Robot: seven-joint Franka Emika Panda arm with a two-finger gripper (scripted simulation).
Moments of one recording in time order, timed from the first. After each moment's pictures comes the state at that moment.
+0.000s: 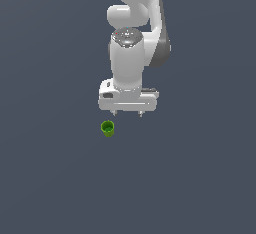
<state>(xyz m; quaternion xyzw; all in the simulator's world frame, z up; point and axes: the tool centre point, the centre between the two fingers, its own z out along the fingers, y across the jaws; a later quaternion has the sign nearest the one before) 0.011 -0.001 0.191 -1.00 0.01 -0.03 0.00</state>
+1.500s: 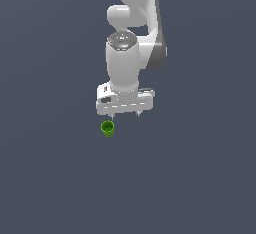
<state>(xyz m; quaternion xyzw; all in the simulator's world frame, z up) 0.013 -0.010 0.182 -1.00 -0.07 -0.03 0.00</state>
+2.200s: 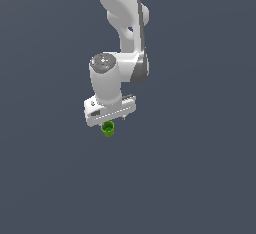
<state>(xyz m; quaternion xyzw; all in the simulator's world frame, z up) 0.005 -0.065 0.126 -0.98 -0.20 -0.01 0.00</state>
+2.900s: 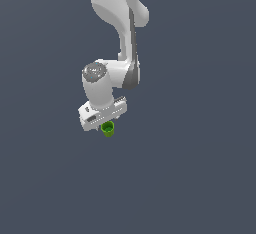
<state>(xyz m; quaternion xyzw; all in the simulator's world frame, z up) -0.004 -0.095 0.094 -0.96 -0.28 0.00 0.00</state>
